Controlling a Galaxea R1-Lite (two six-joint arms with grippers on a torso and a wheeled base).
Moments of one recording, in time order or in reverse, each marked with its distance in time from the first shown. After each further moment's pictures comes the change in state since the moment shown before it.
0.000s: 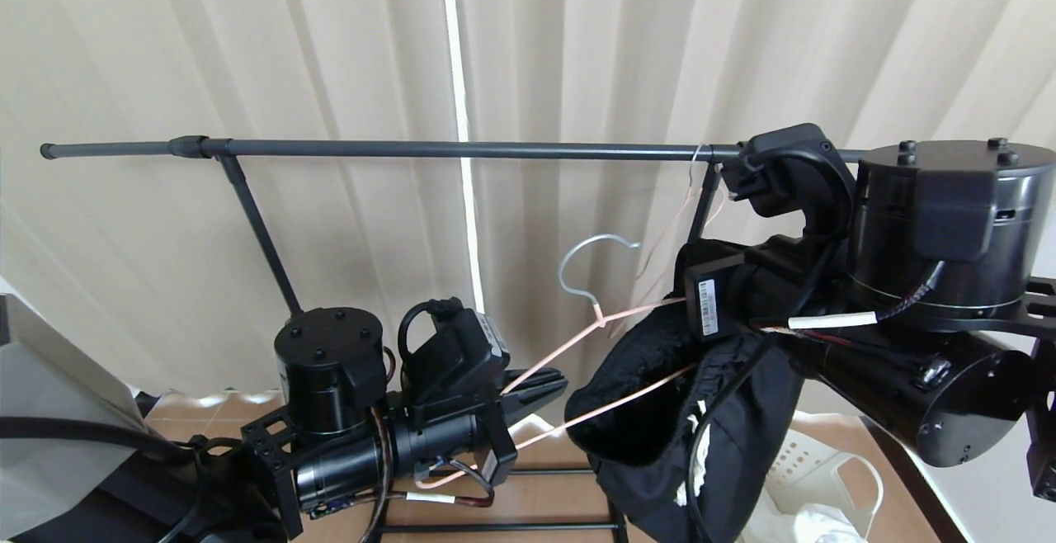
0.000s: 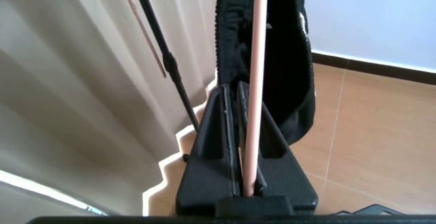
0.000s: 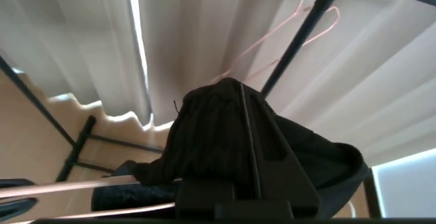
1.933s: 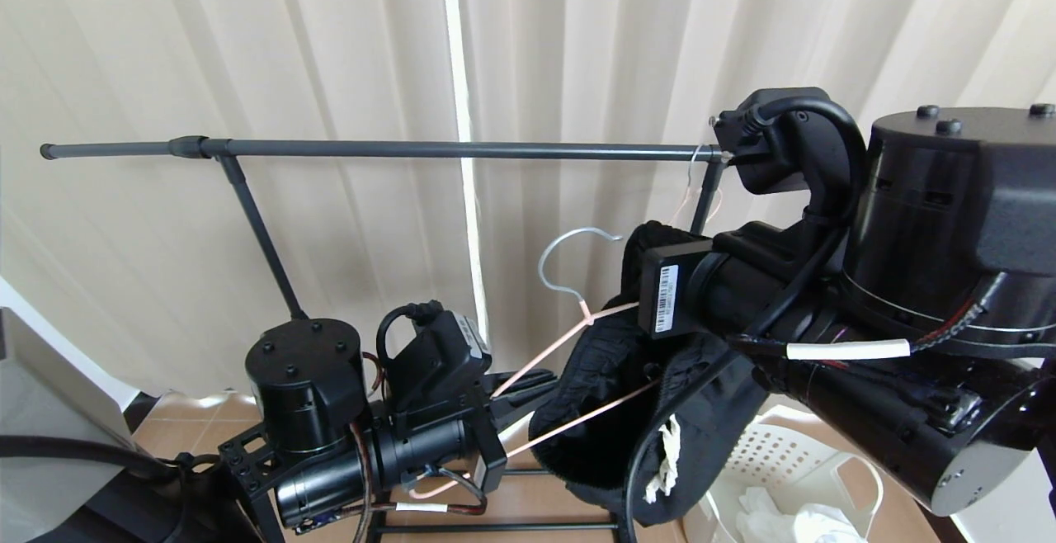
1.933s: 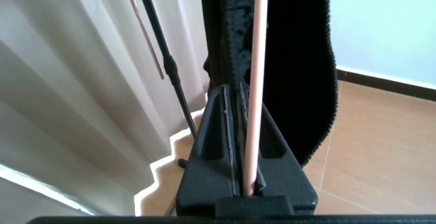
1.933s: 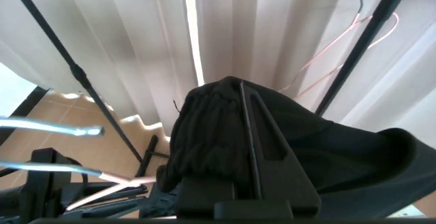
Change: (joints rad) left arm 0.000 -0.012 0.063 -0.094 0.008 -0.055; right arm 0.145 0.017 -0.076 -0.011 -0.027 0.150
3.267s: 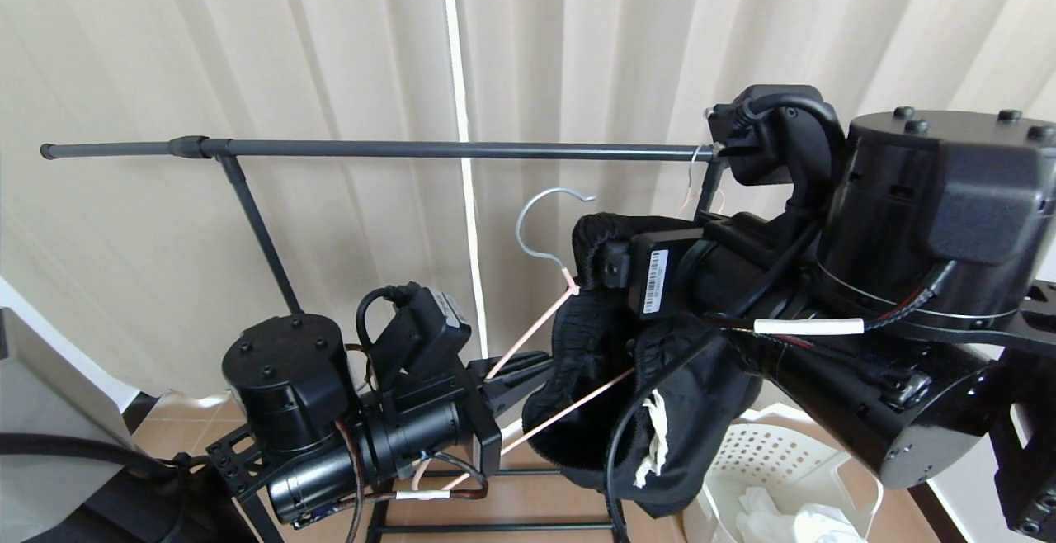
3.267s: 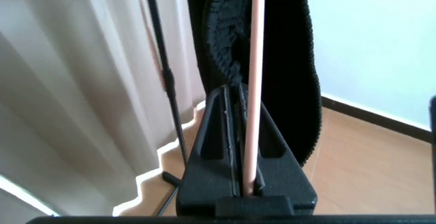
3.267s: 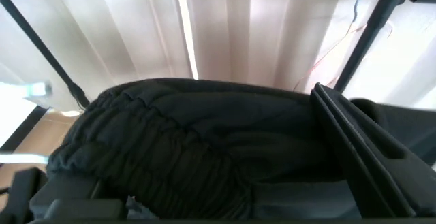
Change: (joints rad) left arm 0.009 0.000 0.008 -0.089 0.020 -0.137; right arm -0.027 0.038 0.003 -0.094 -0.010 -0.006
